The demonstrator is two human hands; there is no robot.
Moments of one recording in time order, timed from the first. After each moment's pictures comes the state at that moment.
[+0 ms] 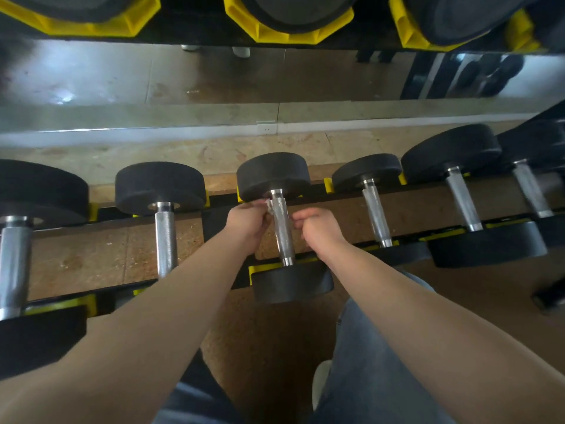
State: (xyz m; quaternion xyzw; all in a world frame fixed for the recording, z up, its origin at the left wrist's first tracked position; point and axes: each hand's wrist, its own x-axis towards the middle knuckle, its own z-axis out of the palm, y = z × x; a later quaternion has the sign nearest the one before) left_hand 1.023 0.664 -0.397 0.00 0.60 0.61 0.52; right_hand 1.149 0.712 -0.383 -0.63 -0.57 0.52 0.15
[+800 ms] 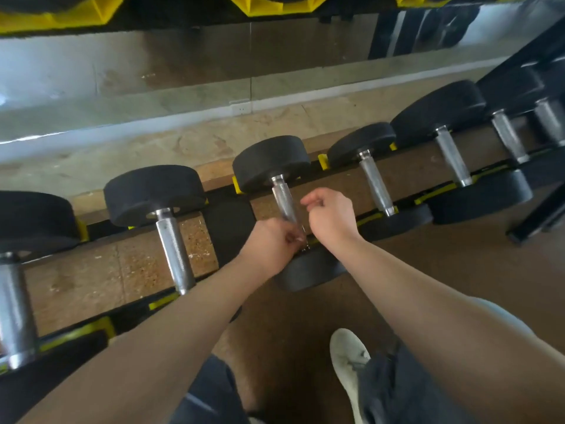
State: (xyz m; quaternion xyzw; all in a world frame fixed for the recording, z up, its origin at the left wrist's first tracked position) left_hand 1.021 0.616 -0.398 0.61 0.69 0.20 0.32; right_hand 1.149 0.679 -0.366 -0.64 -0.66 0.36 0.18
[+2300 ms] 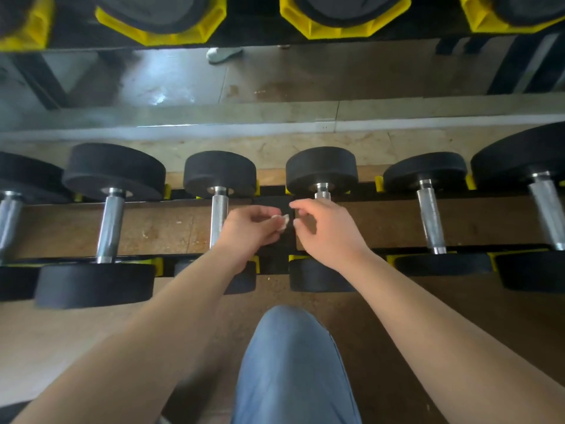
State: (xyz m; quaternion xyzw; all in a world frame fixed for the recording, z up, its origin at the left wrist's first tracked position) left_hand 1.008 0.563 -0.364 0.18 0.73 0.53 0.40; right_hand 1.147 0.672 -0.371 -0.29 -0.90 0.28 0.16
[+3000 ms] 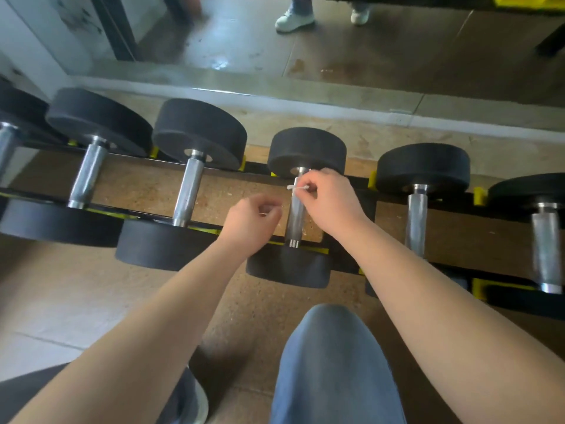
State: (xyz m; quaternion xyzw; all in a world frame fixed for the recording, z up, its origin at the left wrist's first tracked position) left_hand 0.909 0.472 -0.385 0.22 0.88 0.35 0.25; right_hand 0.993 0.621 -0.385 -0.25 -0.91 0.29 0.14
